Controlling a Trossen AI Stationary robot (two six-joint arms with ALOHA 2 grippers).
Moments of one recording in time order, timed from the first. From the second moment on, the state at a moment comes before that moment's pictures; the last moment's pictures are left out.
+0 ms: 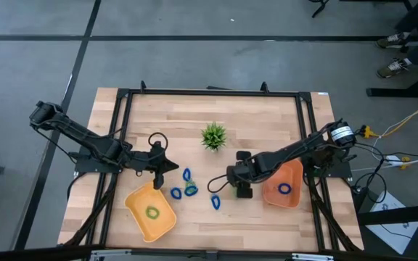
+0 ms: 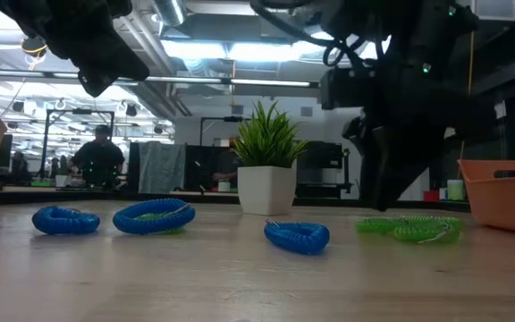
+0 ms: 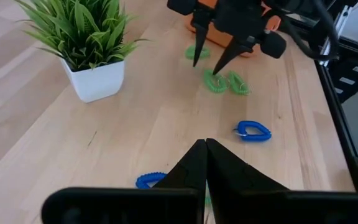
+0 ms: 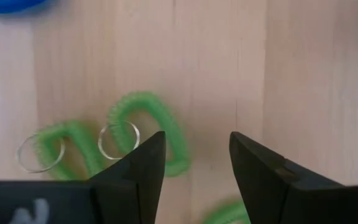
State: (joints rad) left arm -0.39 0.98 0.52 -0.07 -0.40 -0.56; right arm 0.26 1.74 1.04 -0.55 0.16 0.23
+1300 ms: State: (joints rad) left arm -0.39 0.98 0.52 -0.08 -0.53 -0.62; right arm 0.22 1.74 0.94 -0.21 0.00 0.10
